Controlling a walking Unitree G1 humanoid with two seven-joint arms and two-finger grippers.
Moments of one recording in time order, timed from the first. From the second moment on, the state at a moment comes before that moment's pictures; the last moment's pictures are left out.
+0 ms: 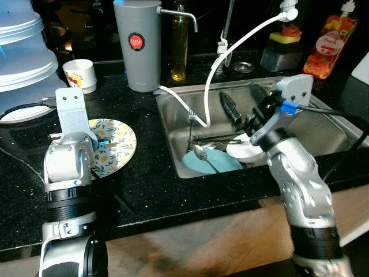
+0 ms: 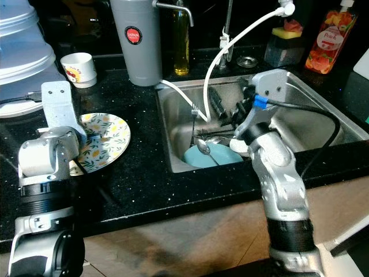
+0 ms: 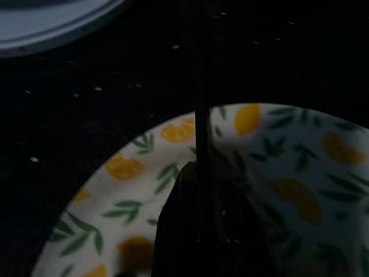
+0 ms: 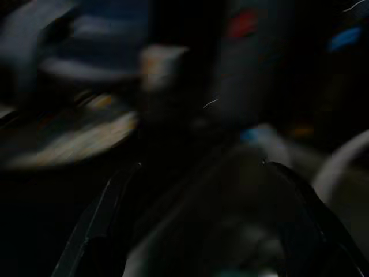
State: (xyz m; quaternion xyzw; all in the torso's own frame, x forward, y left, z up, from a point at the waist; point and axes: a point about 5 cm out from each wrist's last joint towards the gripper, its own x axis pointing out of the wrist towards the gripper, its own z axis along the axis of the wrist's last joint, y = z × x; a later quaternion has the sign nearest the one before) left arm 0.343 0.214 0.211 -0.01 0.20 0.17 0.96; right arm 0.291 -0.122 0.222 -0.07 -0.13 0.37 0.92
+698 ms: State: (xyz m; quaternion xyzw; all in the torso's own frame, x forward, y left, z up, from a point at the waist) left arm 0.364 0.126 0.294 -0.04 -0.03 -0.08 1.00; right arm 0.306 -0.163 0.251 -0.06 -0.17 0.24 0.95
